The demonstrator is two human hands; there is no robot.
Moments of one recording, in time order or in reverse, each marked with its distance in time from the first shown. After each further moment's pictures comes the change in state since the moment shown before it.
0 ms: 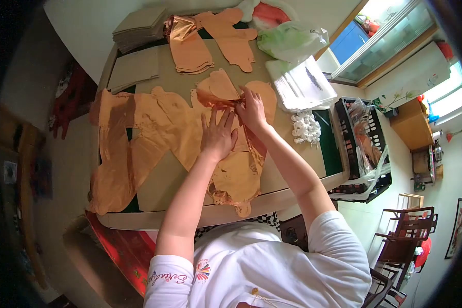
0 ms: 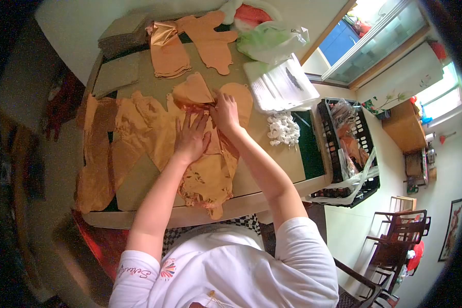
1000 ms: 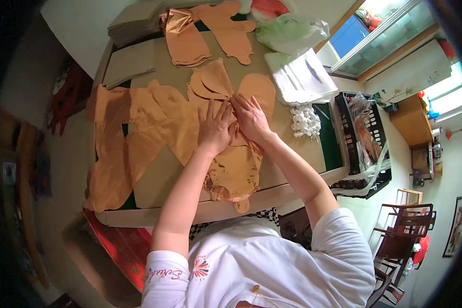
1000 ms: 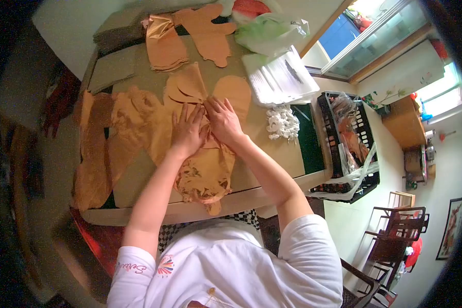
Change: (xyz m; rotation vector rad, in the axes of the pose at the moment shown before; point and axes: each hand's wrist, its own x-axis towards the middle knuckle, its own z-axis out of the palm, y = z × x) left_hand 0.000 -0.001 0.003 -0.017 0.034 -0.015; right_hand -0.043 -0.013 -0.020 -0.198 -0.231 -0.217
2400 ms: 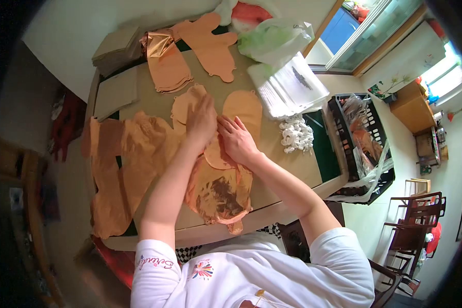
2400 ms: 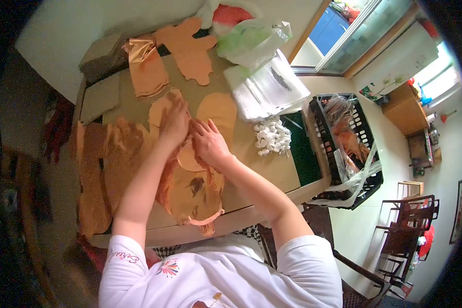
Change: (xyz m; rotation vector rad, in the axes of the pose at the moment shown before) left_hand 0.096 -0.020 -0.004 0.052 -0.061 -0.027; right_hand 0.000 0.001 0.005 0.024 -0.012 -0.022
